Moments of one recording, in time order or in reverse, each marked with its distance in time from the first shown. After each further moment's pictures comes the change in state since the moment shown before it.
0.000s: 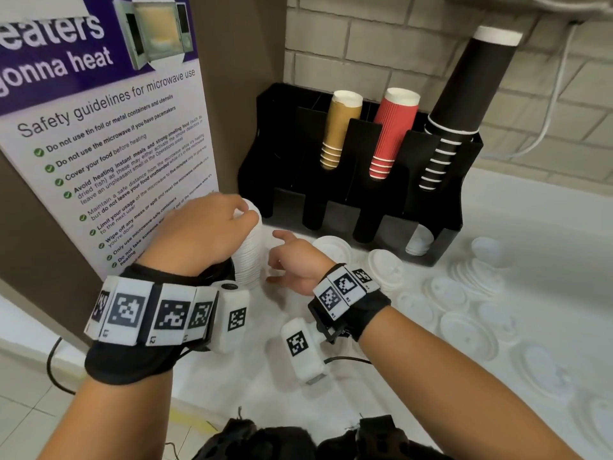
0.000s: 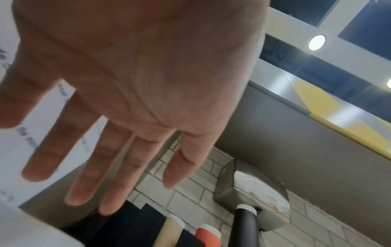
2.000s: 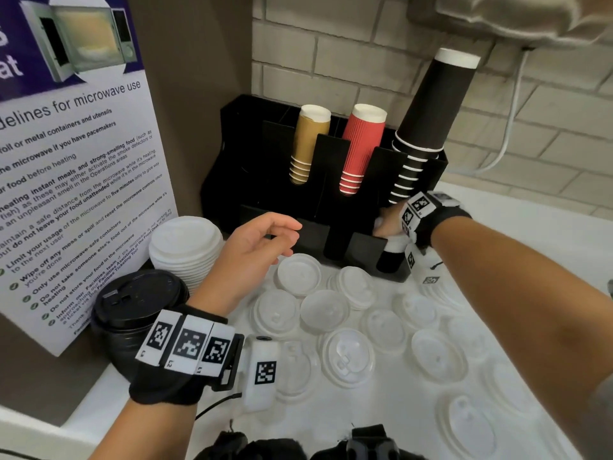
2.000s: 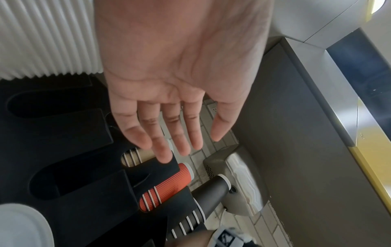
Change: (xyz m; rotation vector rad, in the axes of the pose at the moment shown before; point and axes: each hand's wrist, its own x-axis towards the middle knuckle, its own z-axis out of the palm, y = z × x) left_hand 0.023 0.044 0.077 -1.022 -0.086 0.260; right_hand 0.009 -0.105 -0.219 -1.910 0.342 0.251
